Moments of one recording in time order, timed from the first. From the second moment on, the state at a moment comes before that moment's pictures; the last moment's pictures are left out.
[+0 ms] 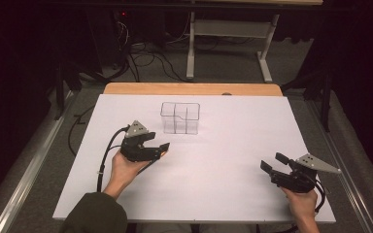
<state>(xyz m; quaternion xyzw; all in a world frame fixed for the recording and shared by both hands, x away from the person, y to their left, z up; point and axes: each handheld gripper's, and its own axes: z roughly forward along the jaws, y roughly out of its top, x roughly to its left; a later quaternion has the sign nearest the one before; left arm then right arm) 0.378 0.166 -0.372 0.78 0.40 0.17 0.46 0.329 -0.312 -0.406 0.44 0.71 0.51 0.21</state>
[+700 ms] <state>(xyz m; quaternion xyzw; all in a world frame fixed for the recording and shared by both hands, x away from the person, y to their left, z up) 0.383 0.154 -0.361 0.83 0.38 0.15 0.38 0.330 -0.311 -0.406 0.45 0.71 0.50 0.21</state>
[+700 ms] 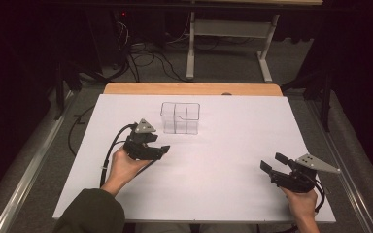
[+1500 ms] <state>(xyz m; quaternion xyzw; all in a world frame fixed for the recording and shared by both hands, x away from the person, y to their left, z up) 0.396 0.147 -0.361 0.88 0.38 0.10 0.28 0.329 -0.311 -0.406 0.45 0.71 0.50 0.21</state>
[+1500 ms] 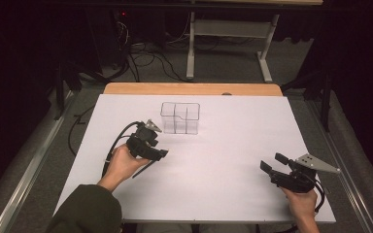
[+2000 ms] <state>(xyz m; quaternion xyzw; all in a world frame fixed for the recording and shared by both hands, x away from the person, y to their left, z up) 0.403 0.140 -0.368 0.89 0.38 0.09 0.24 0.329 -0.310 -0.406 0.45 0.71 0.50 0.21</state>
